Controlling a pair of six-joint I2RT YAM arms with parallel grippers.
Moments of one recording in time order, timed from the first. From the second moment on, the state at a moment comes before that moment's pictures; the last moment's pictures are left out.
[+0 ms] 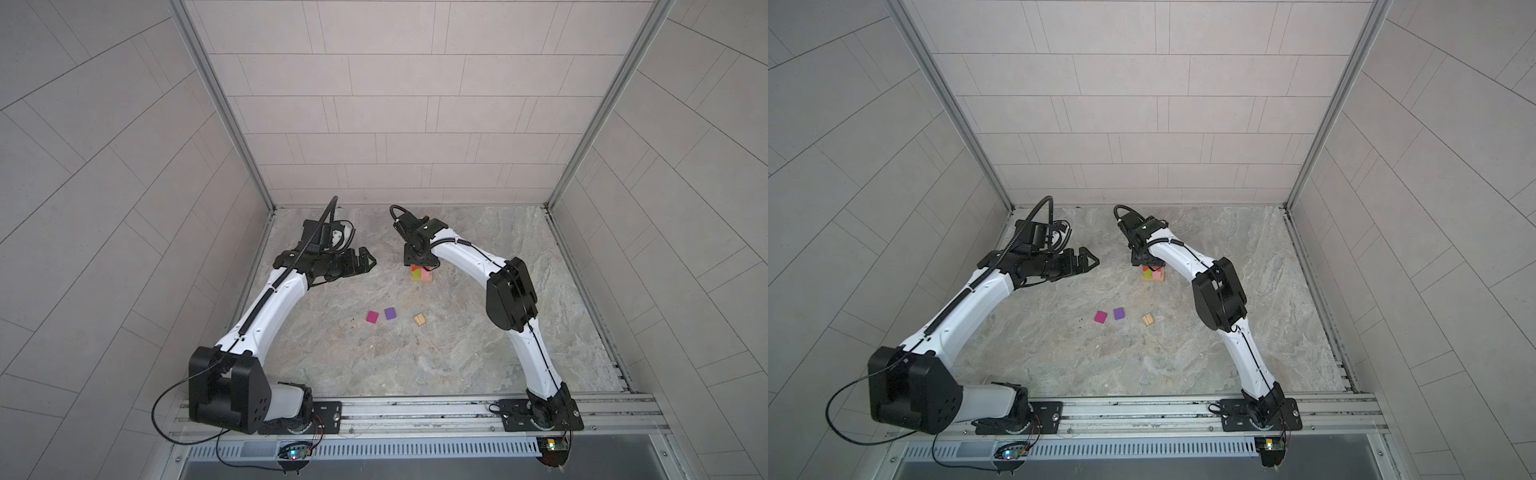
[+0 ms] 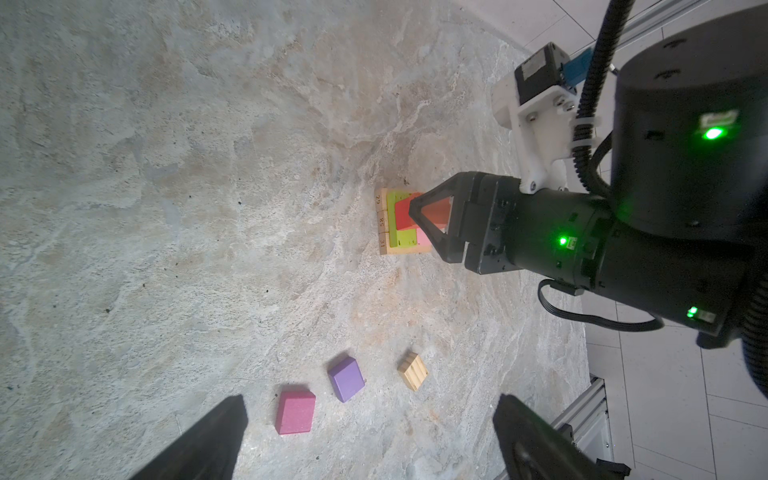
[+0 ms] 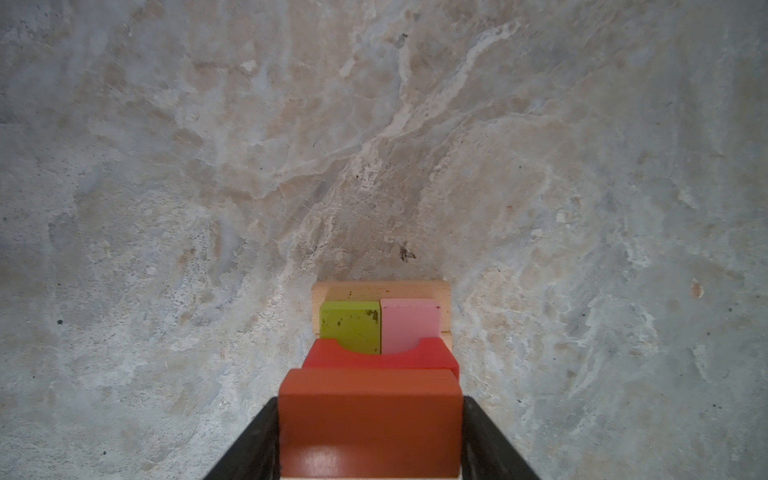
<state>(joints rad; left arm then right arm) -0.18 1.35 1.13 -0.66 0.47 -0.38 0.61 2.28 2.07 -1.04 0.26 0.68</state>
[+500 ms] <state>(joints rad) -0.18 1.35 1.13 -0.66 0.47 -0.38 0.61 2.28 2.07 -1.04 0.26 0.67</state>
